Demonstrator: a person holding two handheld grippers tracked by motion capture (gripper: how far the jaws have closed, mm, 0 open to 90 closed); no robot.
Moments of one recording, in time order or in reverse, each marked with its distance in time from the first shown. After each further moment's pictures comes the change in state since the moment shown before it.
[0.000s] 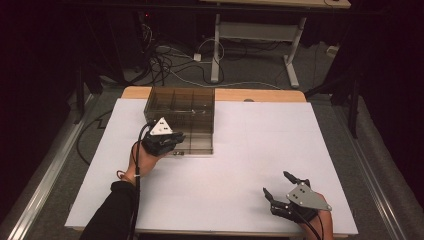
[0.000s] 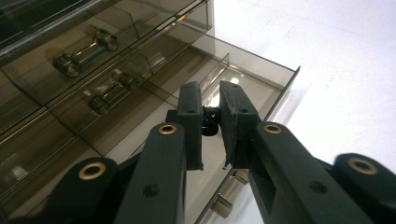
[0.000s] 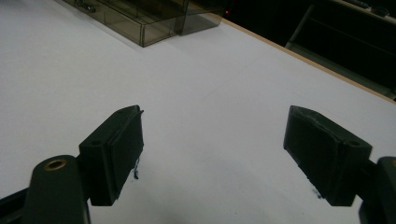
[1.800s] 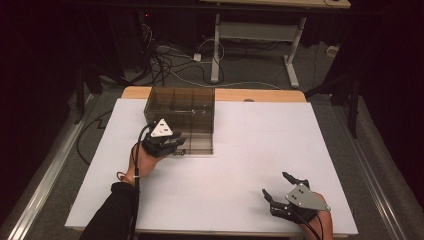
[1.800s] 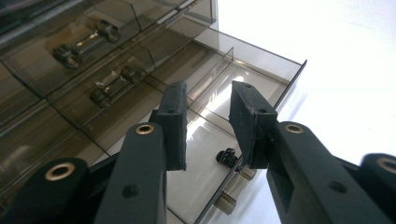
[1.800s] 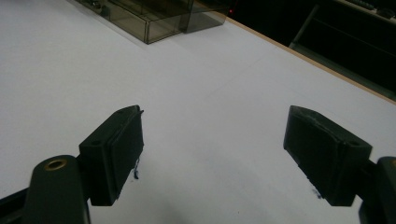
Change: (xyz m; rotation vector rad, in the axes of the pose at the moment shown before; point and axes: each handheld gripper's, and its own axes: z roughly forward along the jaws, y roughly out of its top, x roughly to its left) left arm 0.000 -0.004 -0.001 -0.009 0.011 0.016; right arm 0.001 0.000 0.000 0.006 0.012 -0.016
